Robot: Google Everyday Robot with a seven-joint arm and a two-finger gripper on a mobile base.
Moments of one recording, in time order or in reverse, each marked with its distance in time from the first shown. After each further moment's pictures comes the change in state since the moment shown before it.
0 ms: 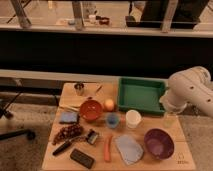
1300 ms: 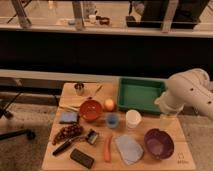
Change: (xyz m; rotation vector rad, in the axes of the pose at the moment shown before) arm -0.033 0.014 -0.005 -0.010 -0.082 -0.028
